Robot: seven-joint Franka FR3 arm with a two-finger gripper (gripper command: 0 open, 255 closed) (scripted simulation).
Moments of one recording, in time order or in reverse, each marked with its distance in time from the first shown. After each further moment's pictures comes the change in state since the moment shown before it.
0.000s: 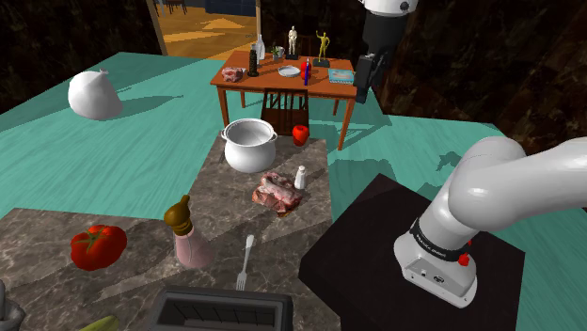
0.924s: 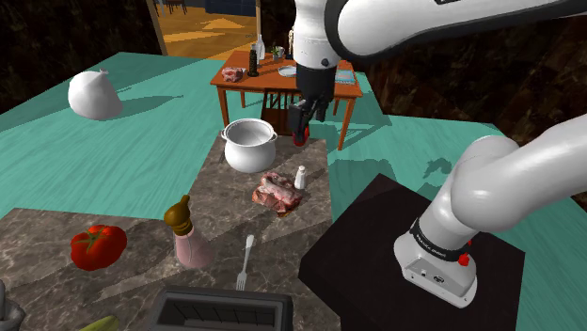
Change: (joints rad) arm 0.062 0.245 0.231 -0.018 0.103 0.301 0.229
